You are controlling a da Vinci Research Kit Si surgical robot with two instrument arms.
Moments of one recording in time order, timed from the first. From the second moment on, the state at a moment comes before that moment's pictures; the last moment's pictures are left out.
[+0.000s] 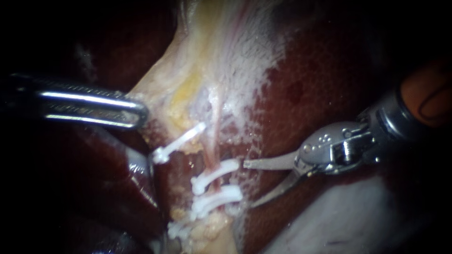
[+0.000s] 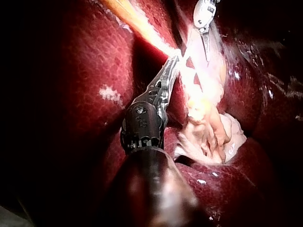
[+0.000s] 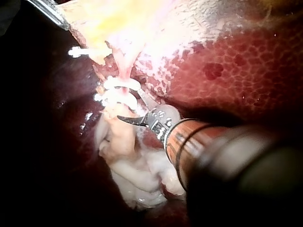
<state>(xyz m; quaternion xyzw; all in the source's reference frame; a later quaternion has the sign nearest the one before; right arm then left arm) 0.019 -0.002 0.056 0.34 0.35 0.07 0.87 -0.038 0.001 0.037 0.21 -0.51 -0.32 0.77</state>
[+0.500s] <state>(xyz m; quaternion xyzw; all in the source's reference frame) 0.020 -0.002 0.057 0.35 0.35 0.08 0.86 -0.038 0.001 0.037 0.21 -0.51 -0.32 0.77</state>
